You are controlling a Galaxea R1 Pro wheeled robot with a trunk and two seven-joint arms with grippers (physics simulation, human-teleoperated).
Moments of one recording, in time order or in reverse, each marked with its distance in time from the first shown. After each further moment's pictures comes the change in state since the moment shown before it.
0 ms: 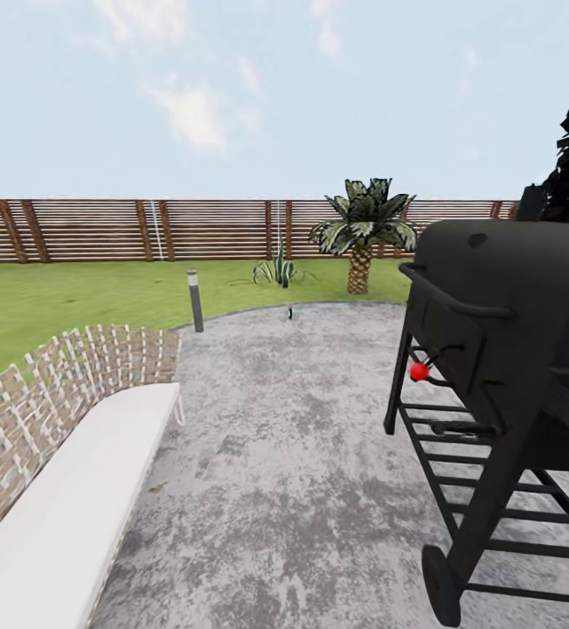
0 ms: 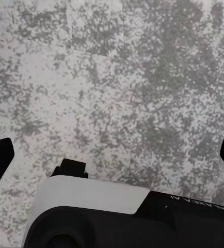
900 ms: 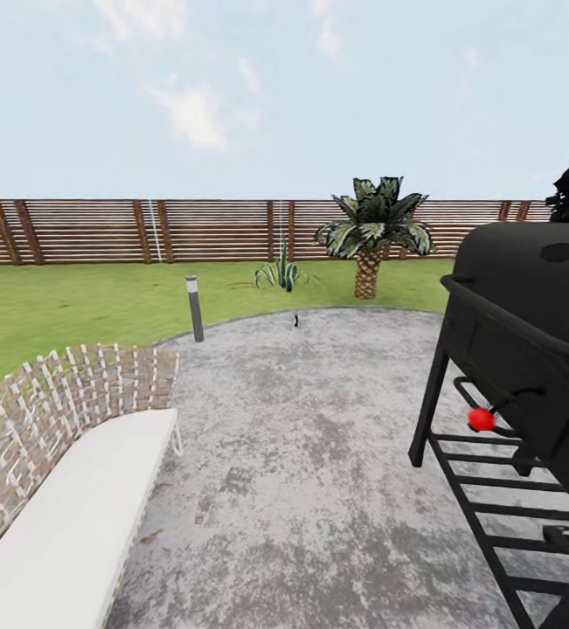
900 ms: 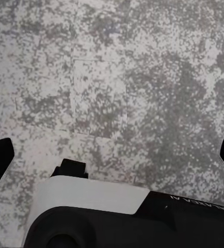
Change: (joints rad) left arm 0.000 0.000 0.000 0.000 0.000 0.000 0.000; right arm 0.000 0.001 0.000 0.000 0.000 0.000 -0.001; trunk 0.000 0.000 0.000
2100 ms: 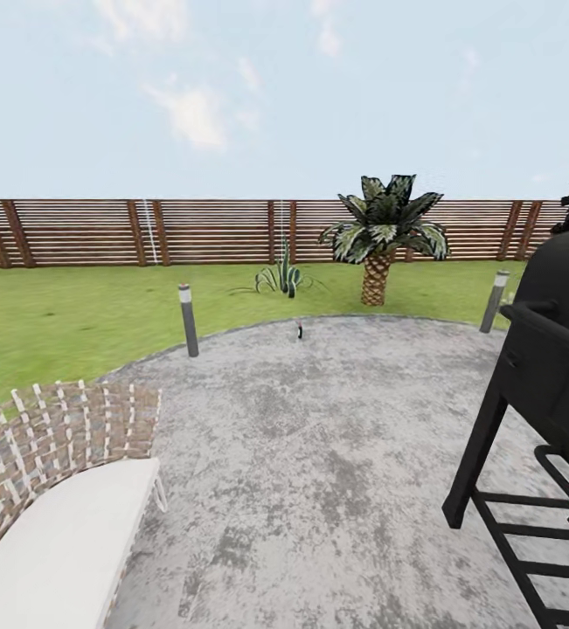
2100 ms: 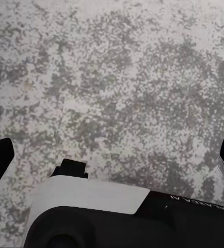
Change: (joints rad) left arm 0.000 0.000 0.000 0.000 0.000 0.000 0.000; right arm 0.000 0.001 0.000 0.000 0.000 0.000 0.000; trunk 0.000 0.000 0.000
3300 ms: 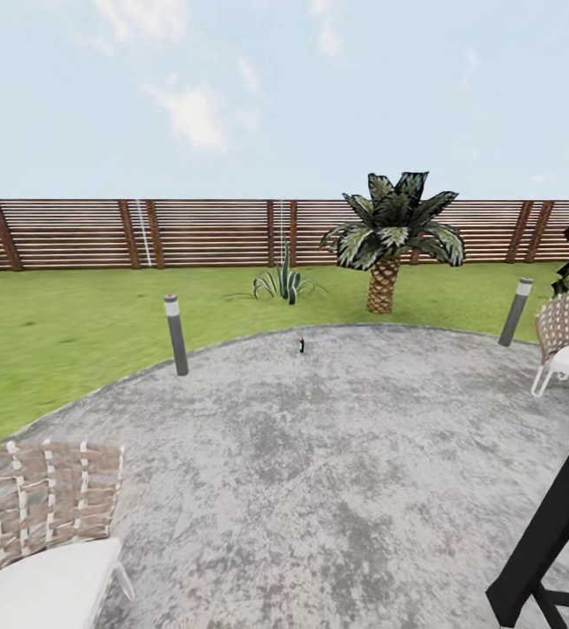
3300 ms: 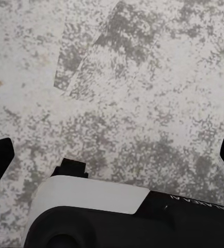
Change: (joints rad) left arm 0.000 0.000 0.000 0.000 0.000 0.000 0.000; right arm 0.000 0.000 0.000 0.000 0.000 0.000 0.000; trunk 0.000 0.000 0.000
